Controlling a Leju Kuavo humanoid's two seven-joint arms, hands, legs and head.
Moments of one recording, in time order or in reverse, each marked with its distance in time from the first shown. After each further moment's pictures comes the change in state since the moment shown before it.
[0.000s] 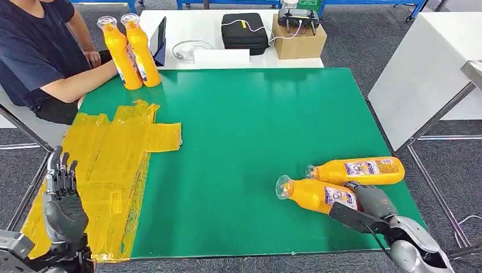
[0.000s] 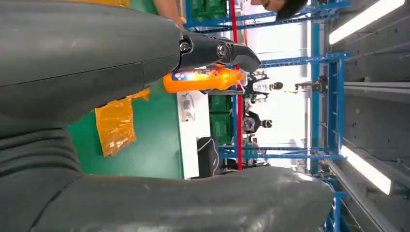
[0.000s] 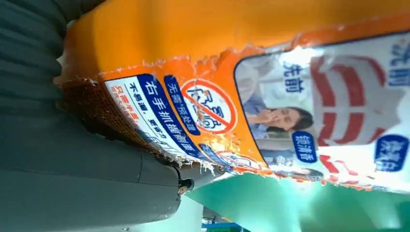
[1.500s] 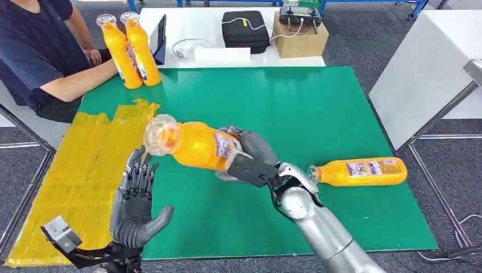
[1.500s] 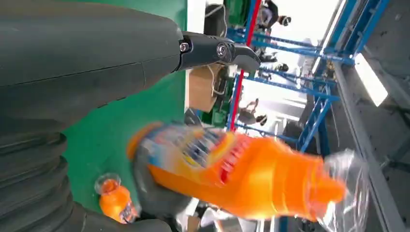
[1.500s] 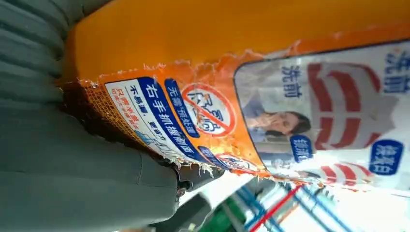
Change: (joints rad) left arm 0.017 0.011 -0.406 0.001 0.205 -0.053 0.140; right arm -0.414 0.536 0.394 0.104 -0.299 -0.020 -0.043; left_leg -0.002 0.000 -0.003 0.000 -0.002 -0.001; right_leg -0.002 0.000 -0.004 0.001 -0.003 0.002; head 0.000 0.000
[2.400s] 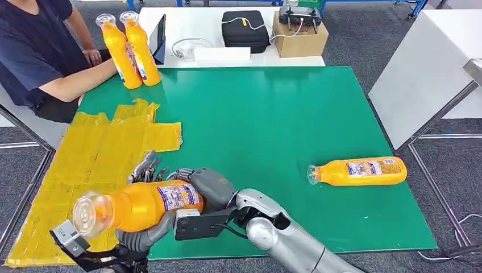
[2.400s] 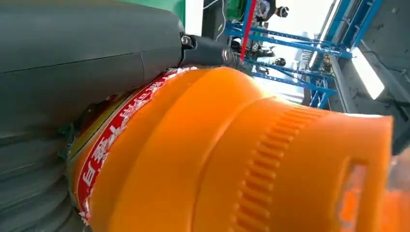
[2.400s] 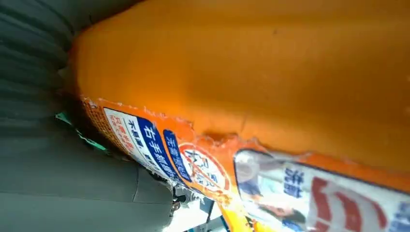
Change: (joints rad) left arm 0.005 0.005 -0.039 0.043 -0.052 0.000 -0.039; right arm -0.012 0.038 0.339 0.029 0.108 0.008 -0.032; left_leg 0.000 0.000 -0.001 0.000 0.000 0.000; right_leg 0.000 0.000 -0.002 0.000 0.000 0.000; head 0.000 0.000
